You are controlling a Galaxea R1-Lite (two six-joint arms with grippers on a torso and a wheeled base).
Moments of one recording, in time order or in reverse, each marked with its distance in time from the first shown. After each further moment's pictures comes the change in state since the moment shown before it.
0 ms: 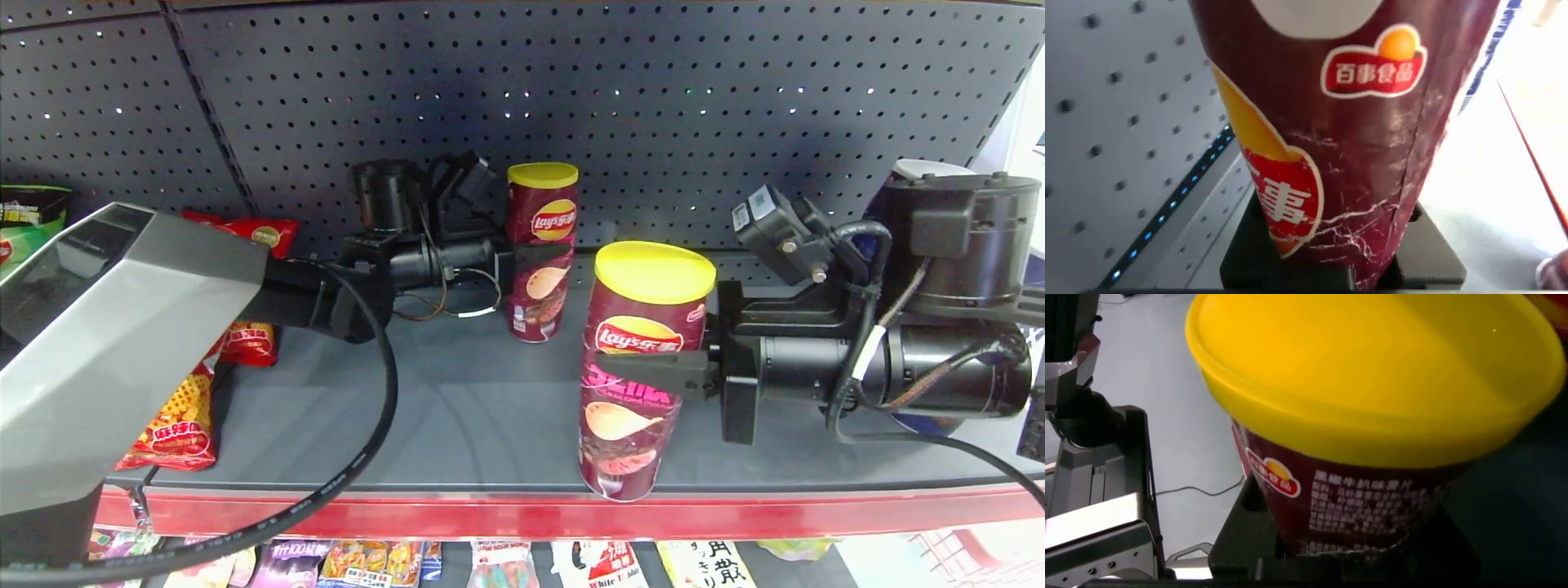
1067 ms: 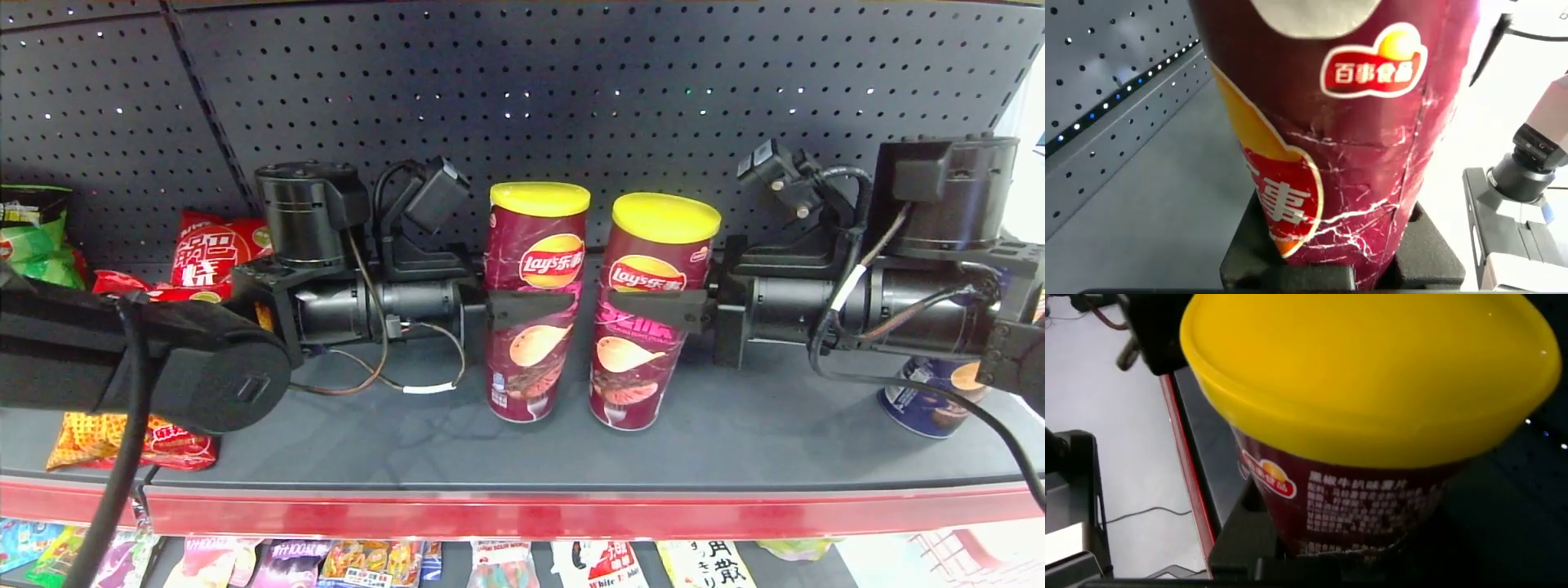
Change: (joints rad) left arm -0.100 -0.397 0.513 -0.021 0.042 0.003; right arm -0.105 0.058 -0.117 0.004 0.001 -0.004
